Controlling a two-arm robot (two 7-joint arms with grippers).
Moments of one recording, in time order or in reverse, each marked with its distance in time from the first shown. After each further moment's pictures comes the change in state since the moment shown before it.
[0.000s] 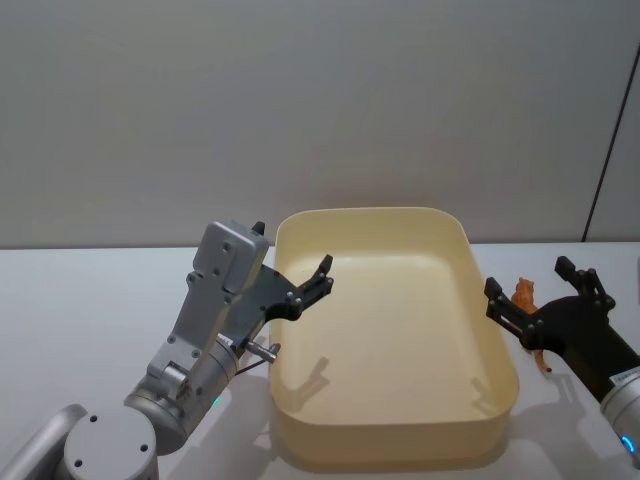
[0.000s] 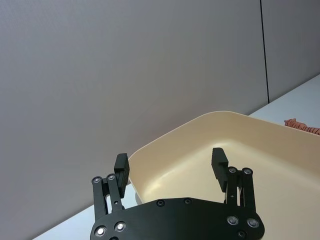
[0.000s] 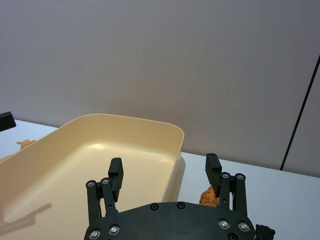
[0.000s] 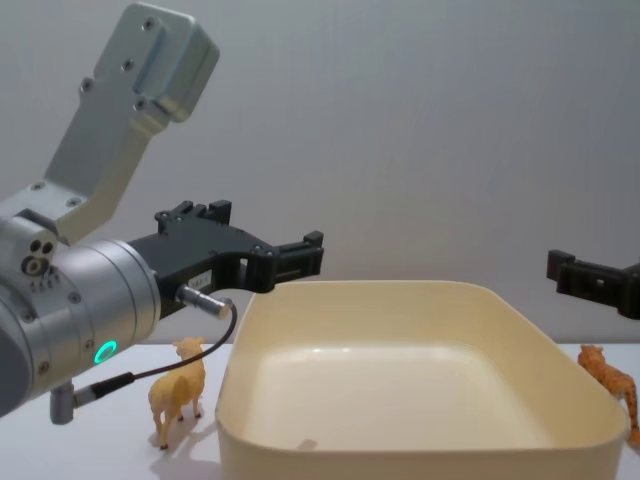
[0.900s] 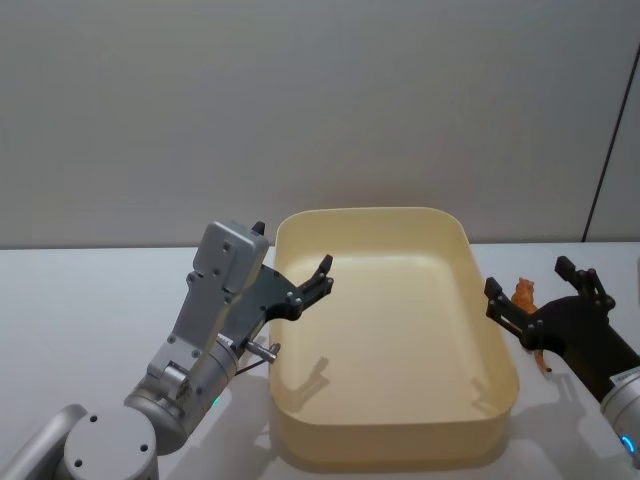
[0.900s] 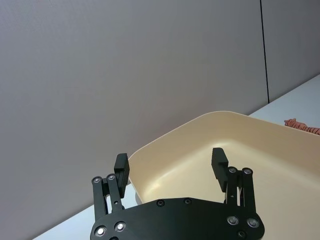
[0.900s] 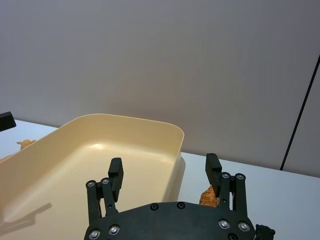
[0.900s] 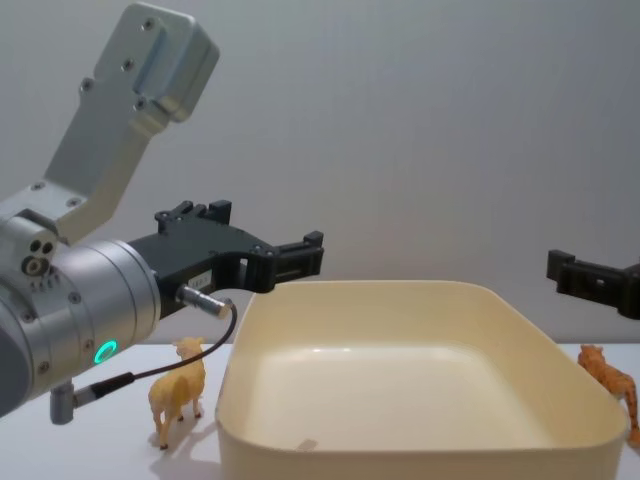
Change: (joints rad) left arm 0.000 0.000 0.000 0.000 0.000 0.000 0.000; right arm 0.000 0.000 0.000 0.000 0.000 0.000 0.000
